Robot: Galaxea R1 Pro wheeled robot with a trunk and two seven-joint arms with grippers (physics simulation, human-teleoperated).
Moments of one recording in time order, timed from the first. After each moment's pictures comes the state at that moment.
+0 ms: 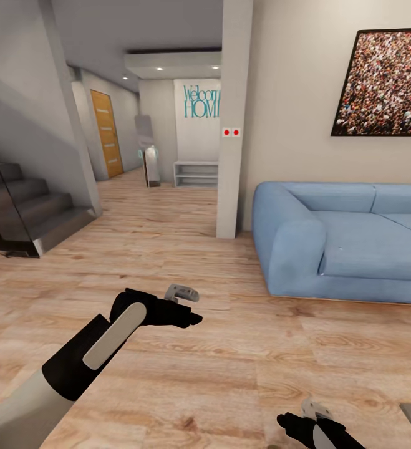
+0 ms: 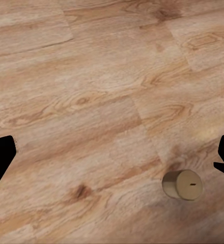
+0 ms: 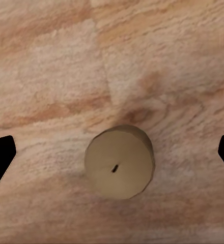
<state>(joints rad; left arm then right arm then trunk) -0.72 0.18 -0.66 -1.48 1.04 1.05 0.45 -0.47 -0.09 0.01 -0.29 -0.37 0.26 0.05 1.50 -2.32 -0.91</state>
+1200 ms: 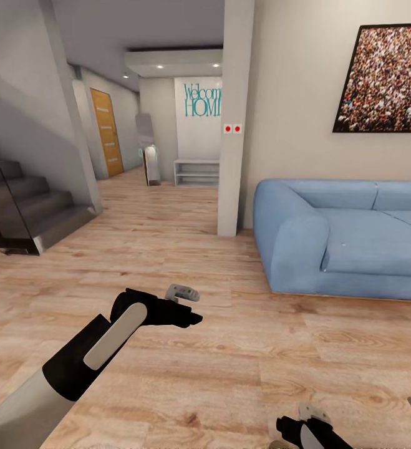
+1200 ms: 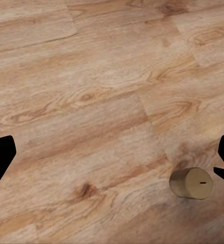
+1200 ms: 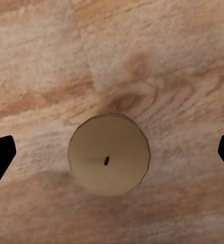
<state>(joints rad) -0.72 0.18 -0.66 -1.48 1.03 1.05 0.46 -0.47 -0.04 0.01 -0.30 -0.36 0.26 -0.13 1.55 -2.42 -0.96</state>
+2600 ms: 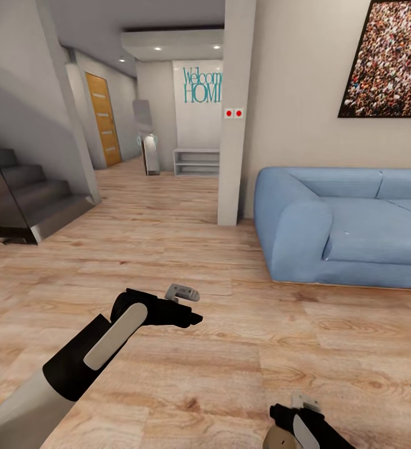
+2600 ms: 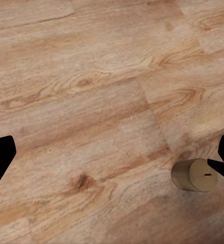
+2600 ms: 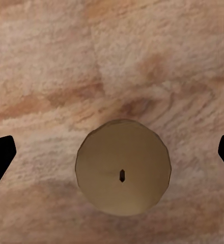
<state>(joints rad) -0.72 0.18 -0.67 -1.48 1.03 1.04 0.46 -0.47 -0.01 0.00 -0.35 -0.33 0.25 -0.14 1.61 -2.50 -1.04</state>
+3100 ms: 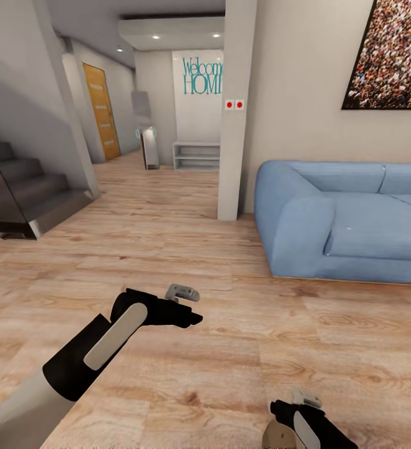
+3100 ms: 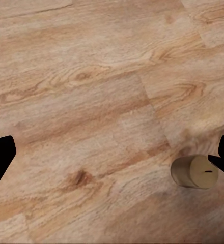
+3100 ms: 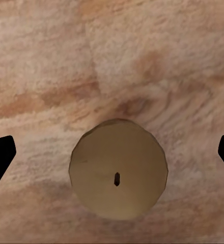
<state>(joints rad) -0.72 0.18 -0.67 -1.48 1.03 1.04 0.46 -0.48 -0.02 0.00 -0.36 -0.33 0.25 -0.14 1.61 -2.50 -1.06</state>
